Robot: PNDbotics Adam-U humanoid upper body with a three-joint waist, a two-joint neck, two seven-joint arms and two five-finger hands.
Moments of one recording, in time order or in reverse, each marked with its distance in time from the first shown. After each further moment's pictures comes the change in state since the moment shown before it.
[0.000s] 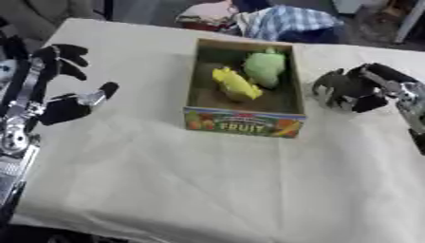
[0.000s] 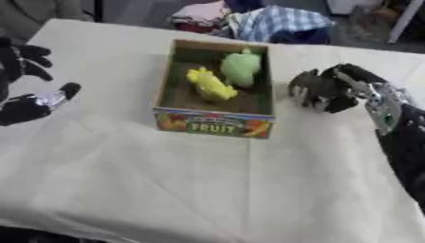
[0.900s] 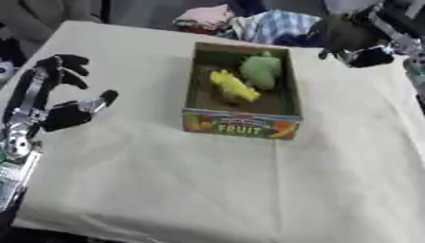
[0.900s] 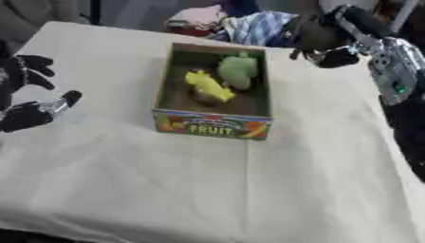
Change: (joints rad) left arm 0.033 0.000 0.008 0.013 -0.001 0.000 -0.015; right arm -0.112 0.015 0.070 -0.331 -0.165 -0.045 0.024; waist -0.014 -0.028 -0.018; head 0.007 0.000
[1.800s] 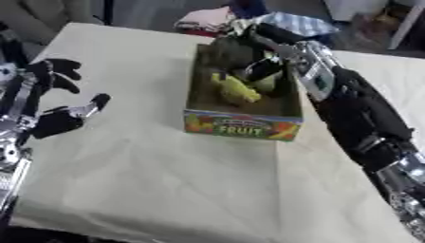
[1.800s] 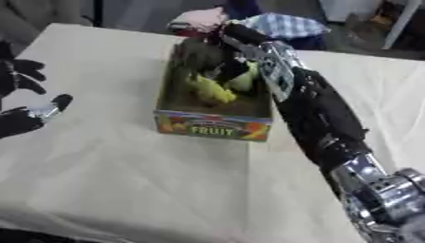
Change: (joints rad) left arm -0.012 -0.029 -0.010 -0.009 -0.001 -0.010 -0.017; right arm -0.066 0.311 -0.010 0.265 0.272 0.008 0.014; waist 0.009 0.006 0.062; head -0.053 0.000
